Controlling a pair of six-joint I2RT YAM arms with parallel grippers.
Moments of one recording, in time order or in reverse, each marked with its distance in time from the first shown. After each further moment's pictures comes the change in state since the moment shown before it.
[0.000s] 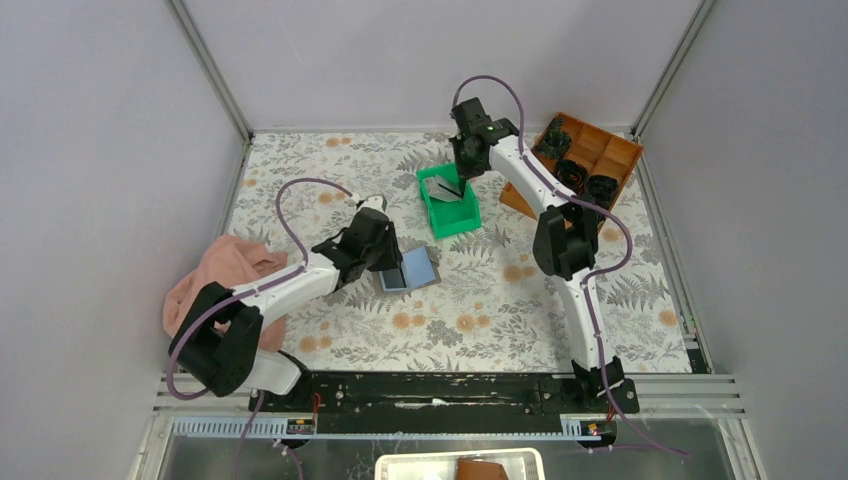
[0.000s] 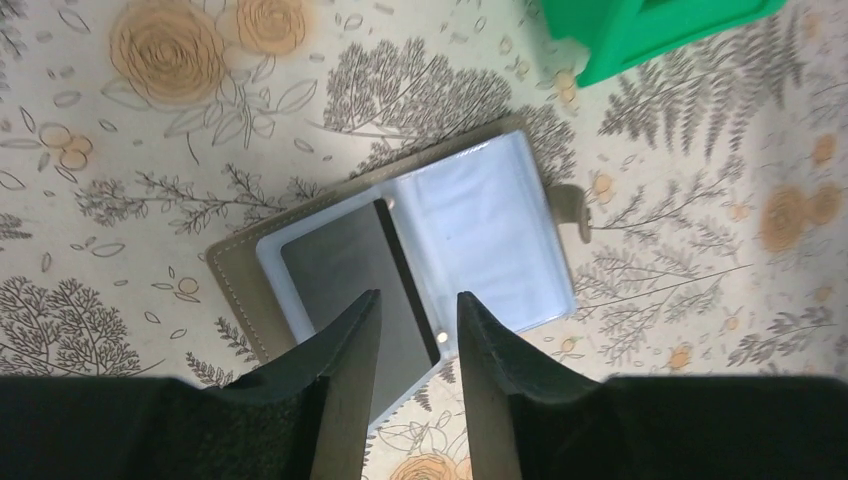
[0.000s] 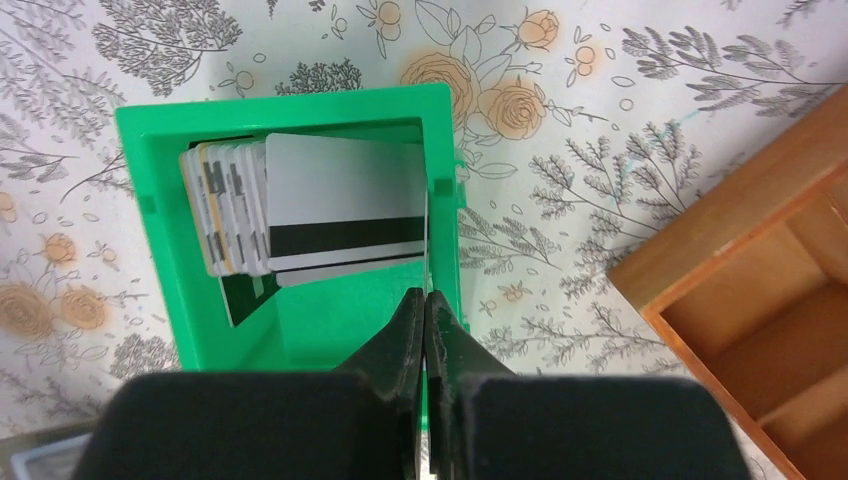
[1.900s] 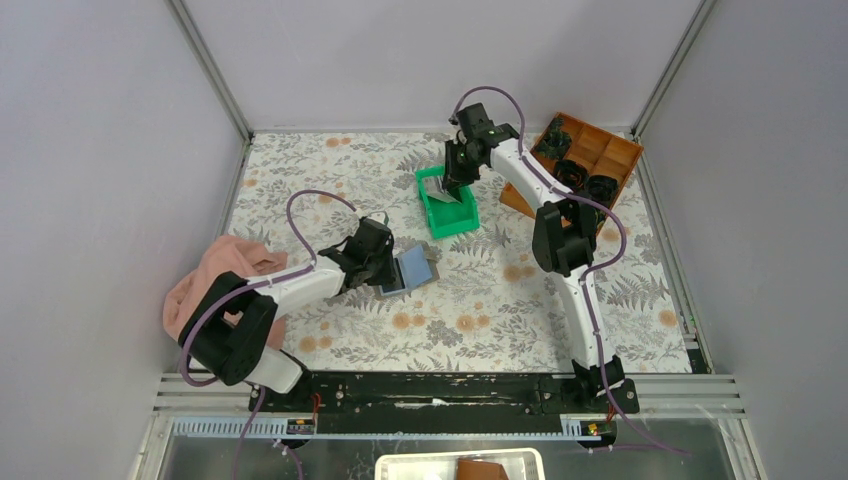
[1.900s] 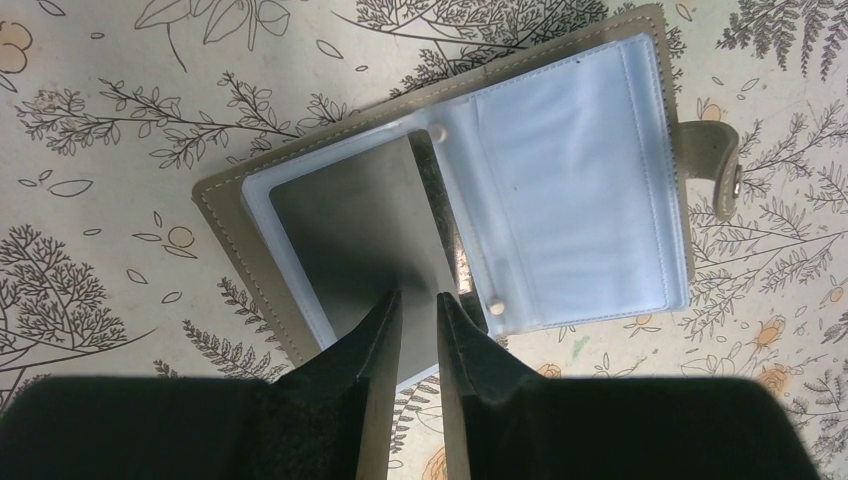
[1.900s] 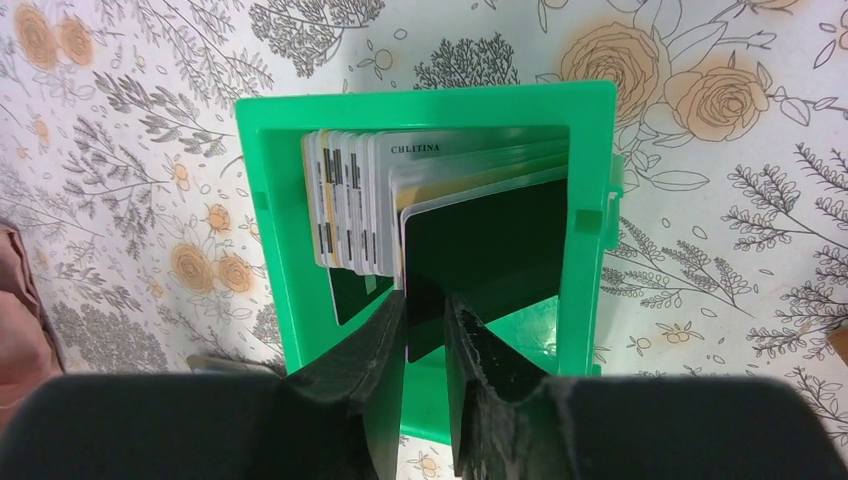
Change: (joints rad) left arm 0.000 0.049 -0.054 -0.009 0.034 -0.001; right arm -0.032 0.027 -0.050 0.085 -0.322 0.148
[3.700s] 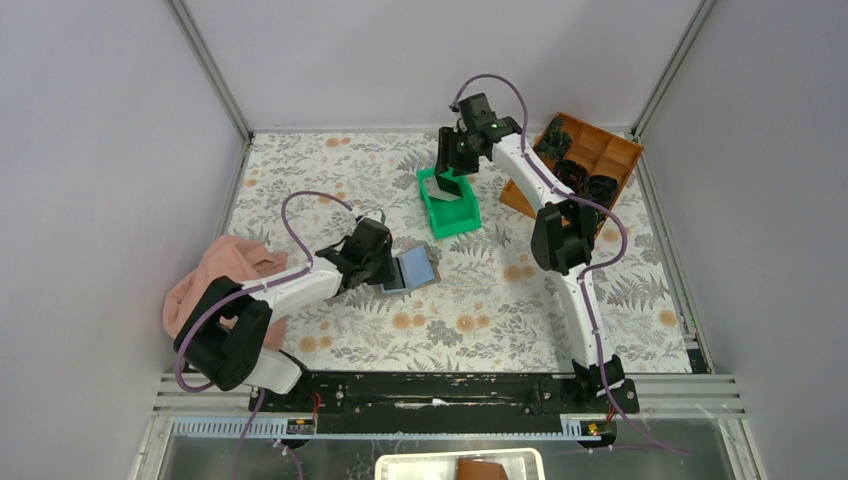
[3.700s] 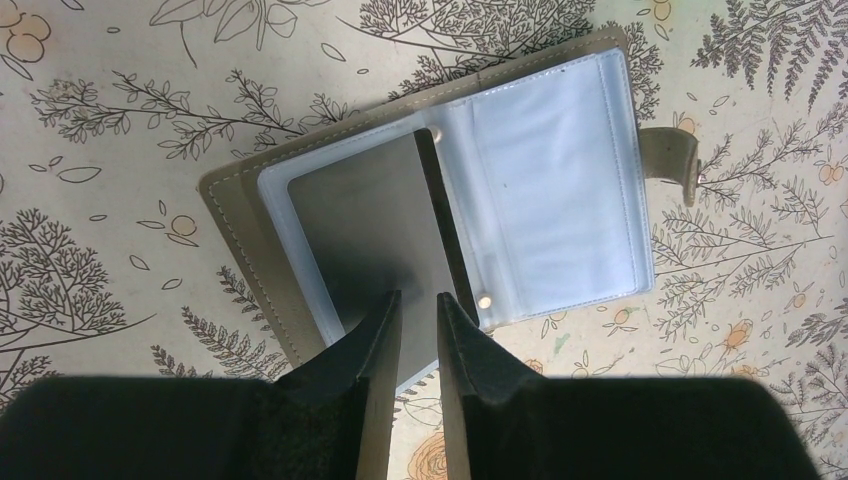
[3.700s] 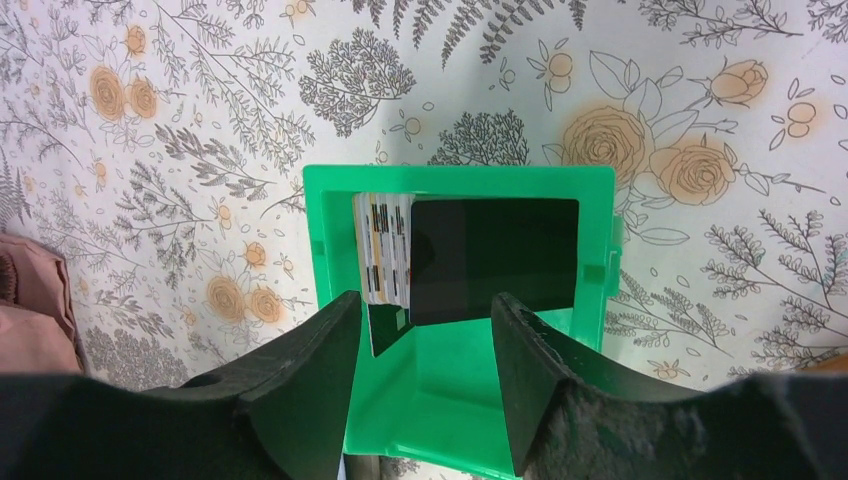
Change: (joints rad) left arm 0.000 -0.028 0.001 -0.014 -0.007 -0.041; right arm -0.006 0.027 0.115 -0.003 0.000 0.001
